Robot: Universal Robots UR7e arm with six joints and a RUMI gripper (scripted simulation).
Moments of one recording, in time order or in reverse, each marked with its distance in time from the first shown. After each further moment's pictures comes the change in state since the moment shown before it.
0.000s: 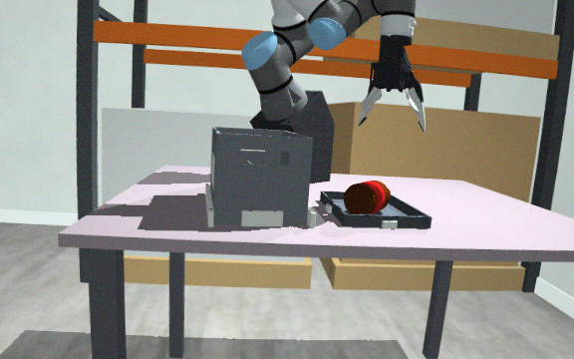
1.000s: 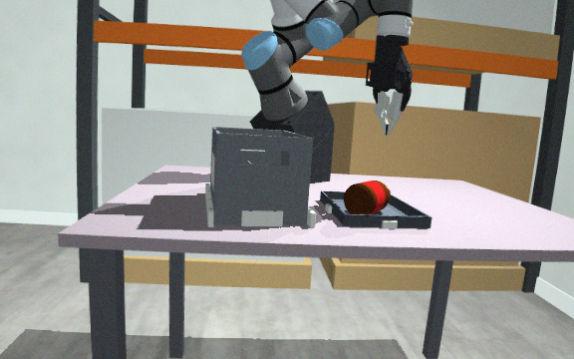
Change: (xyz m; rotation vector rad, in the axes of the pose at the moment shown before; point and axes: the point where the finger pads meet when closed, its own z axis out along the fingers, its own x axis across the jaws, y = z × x) arm -0.006 0.000 0.000 -0.002 -0.001 0.059
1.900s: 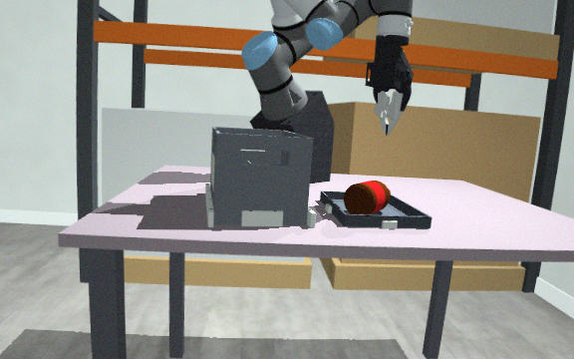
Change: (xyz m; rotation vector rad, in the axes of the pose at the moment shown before) arm 0.000 0.000 0.000 0.000 0.000 0.016
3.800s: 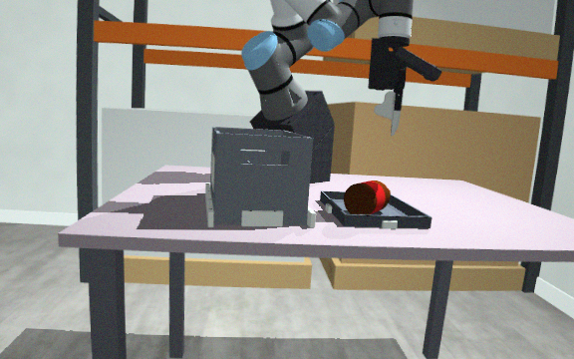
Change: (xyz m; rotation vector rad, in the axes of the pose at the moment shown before) arm 0.014 -0.002 0.000 0.009 0.006 1.089
